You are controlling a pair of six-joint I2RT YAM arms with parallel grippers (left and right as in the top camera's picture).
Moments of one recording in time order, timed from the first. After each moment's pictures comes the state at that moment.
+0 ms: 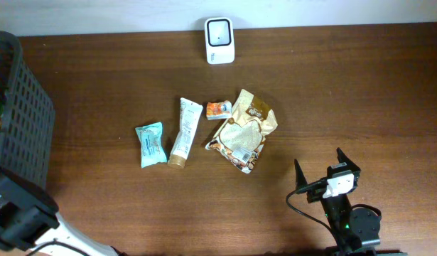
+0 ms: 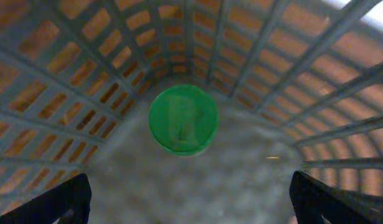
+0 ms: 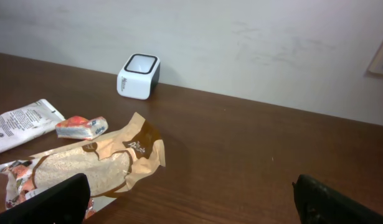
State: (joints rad) left arm 0.72 2.05 1.93 -0.73 -0.01 0.10; right arm 0.10 0.01 0.01 -0.07 -0.09 -0.12
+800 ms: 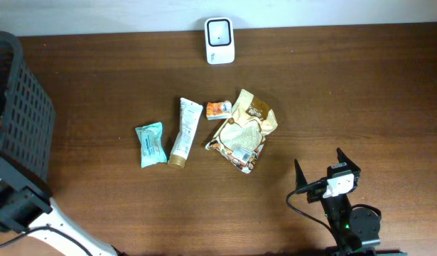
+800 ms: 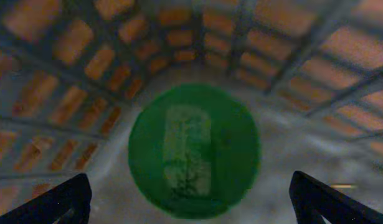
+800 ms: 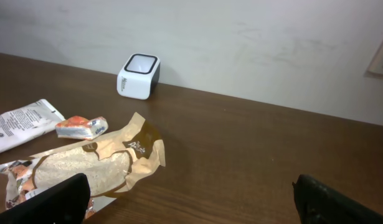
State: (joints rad) left arm 0.72 2.24 1.93 -0.59 -0.05 0.18; right arm 0.10 0.01 0.01 -0.07 -0.09 -0.12
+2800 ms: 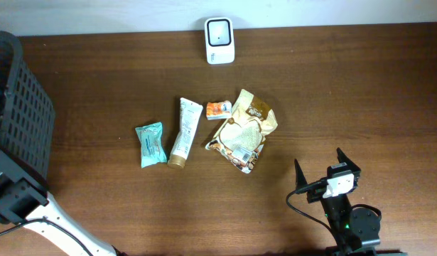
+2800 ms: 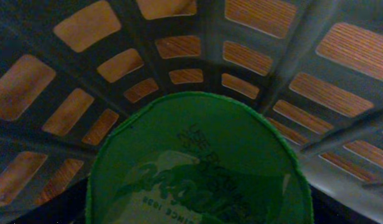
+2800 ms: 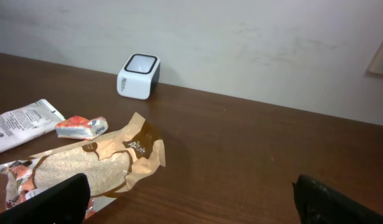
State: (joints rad) left arm 0.74 2.37 1.95 -0.35 -0.03 0.19; right arm 0.10 0.01 0.01 -0.07 -0.09 -0.12
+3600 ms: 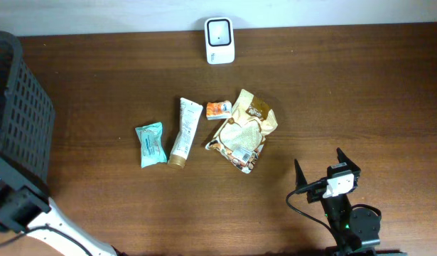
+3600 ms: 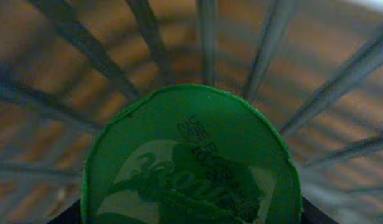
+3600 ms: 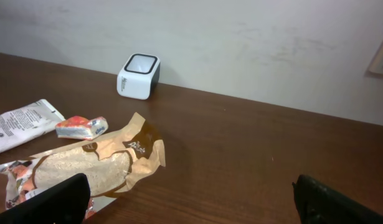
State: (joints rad) left arm 0.74 2.23 1.95 -0.46 -0.02 0.17; right arm 0.10 0.01 0.01 -0.07 -0.09 -0.12
